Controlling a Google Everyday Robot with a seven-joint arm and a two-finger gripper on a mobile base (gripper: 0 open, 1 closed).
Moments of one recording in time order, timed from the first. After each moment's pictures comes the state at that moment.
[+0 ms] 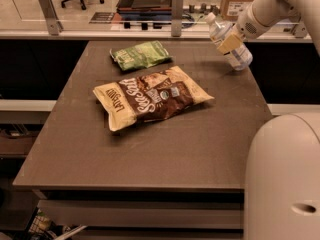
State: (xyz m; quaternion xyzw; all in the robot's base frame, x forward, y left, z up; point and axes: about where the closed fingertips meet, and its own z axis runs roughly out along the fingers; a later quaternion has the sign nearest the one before) arm 0.771 -0.234 0.897 -0.46 0.82 0.01 0.33
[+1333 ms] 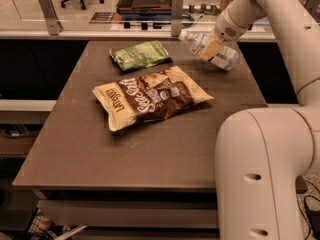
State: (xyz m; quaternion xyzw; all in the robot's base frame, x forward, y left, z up) arm 0.780 -0.174 0.868 -0.56 0.78 0.05 0.28
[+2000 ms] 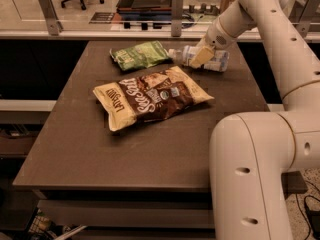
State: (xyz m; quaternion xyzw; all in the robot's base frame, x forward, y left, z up) arm 0.781 -0.143 0.837 -0.57 0.76 0.12 0.28
